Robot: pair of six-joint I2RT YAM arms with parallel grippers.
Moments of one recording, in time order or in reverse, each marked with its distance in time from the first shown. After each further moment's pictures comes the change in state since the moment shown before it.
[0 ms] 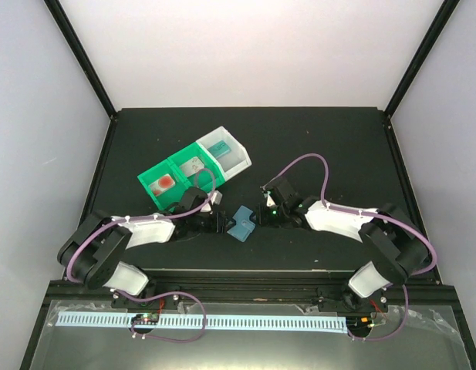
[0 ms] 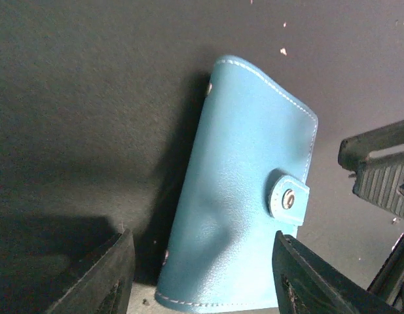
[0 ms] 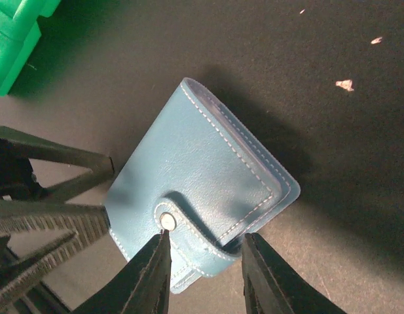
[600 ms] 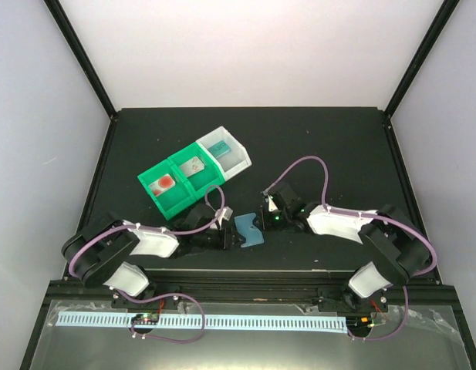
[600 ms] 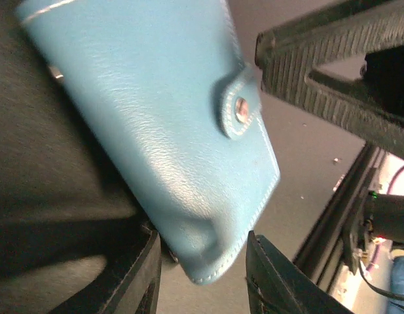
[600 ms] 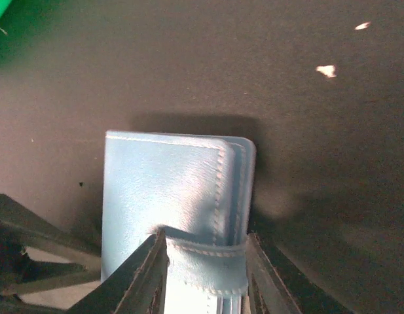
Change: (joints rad) left arm -0.177 0.050 -0.123 0.264 0.058 -0.171; right arm 0.000 0.009 -0.076 0.091 0.011 -0.109
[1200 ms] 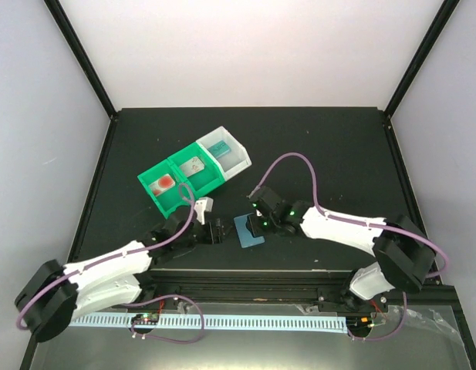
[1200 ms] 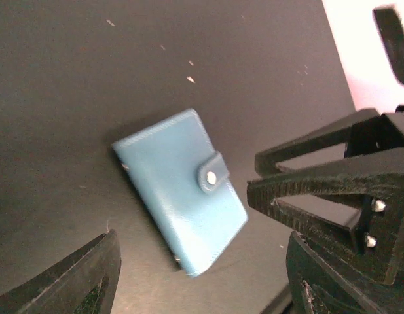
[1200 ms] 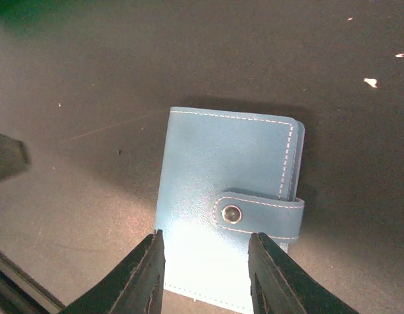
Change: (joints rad) left arm -0.023 -0.441 -0.039 -0.222 -0.236 -0.029; right arm 0.177 -0.096 0.145 -0.296 0.230 -0.053
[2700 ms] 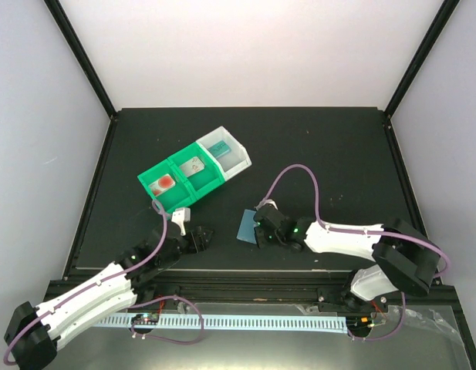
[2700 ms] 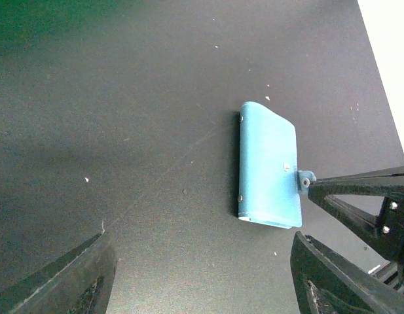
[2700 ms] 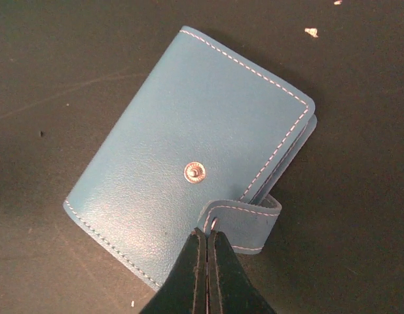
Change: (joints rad) left arm 0.000 -0.469 -0.125 -0.374 -0.250 -0.061; right arm 0.084 -0.010 -0.173 0.151 0.188 0.062
